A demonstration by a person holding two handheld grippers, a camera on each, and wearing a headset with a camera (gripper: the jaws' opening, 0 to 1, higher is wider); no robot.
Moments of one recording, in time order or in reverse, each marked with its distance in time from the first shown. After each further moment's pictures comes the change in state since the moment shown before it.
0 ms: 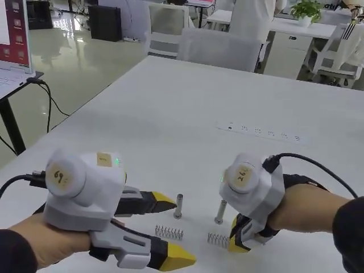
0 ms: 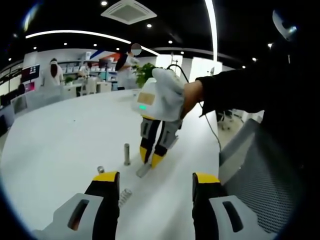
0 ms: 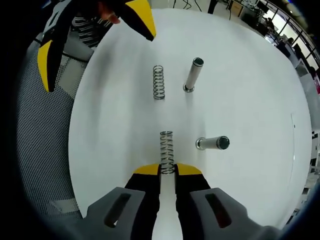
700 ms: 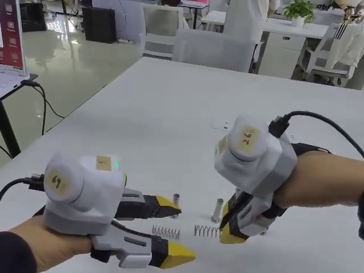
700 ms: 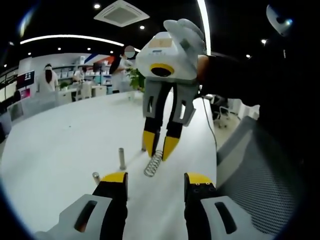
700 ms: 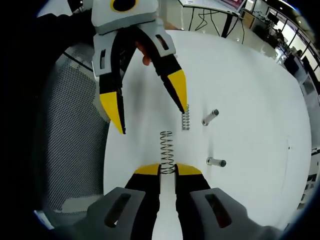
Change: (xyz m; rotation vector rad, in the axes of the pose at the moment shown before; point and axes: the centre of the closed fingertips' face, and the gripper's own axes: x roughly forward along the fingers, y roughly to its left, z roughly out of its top) left arm 0.004 -0.008 0.005 0.050 -0.016 -0.032; right arm -0.065 0.041 0.047 -0.089 -0.074 0.079
